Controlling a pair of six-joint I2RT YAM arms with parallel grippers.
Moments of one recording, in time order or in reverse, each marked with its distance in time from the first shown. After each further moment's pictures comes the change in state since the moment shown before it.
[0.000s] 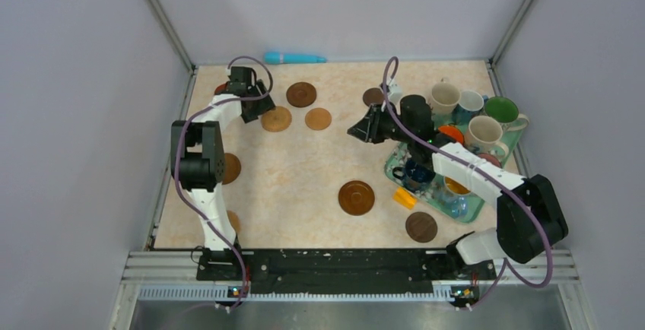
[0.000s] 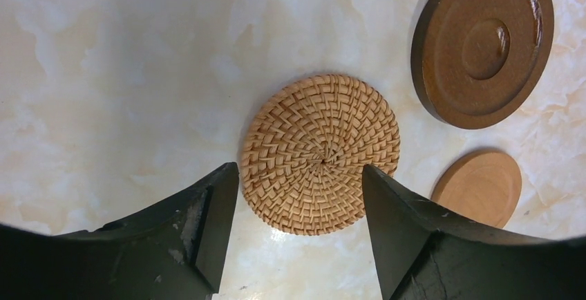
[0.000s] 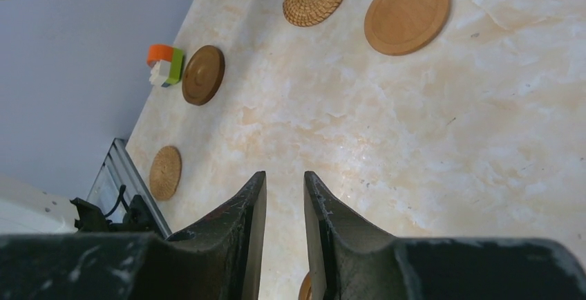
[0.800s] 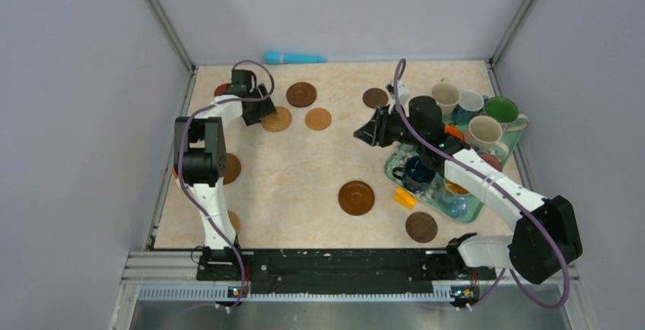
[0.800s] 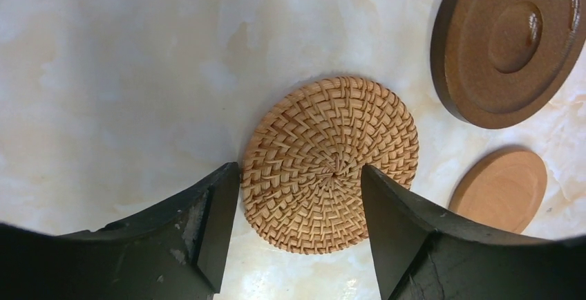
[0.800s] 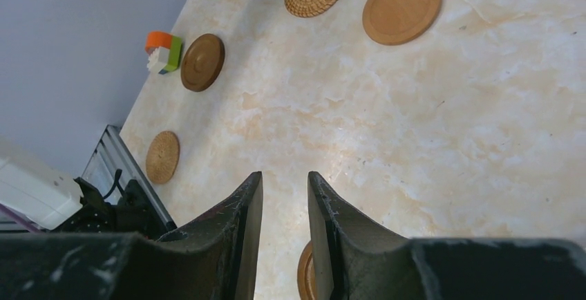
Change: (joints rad) left arm 0.014 0.065 0.016 0.009 0.055 0.048; right arm 0.000 -0.144 0.002 -0.157 0.013 -0.059
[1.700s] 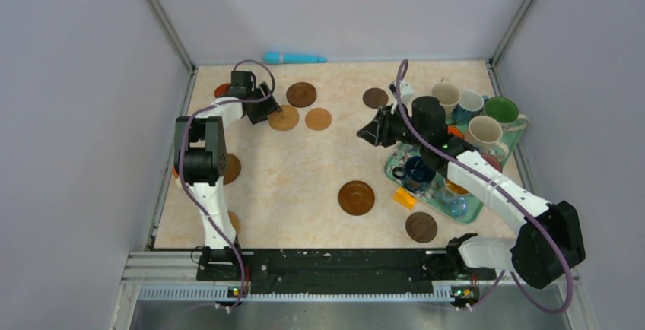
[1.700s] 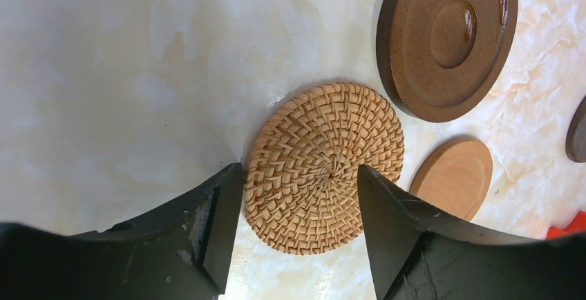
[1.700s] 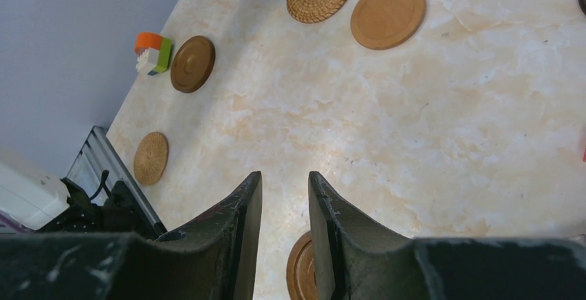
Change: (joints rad) left arm 0.000 0.015 -0.022 0.097 0.137 -0.048; right arm -0.013 -0.030 0.000 -0.035 0.024 -0.043
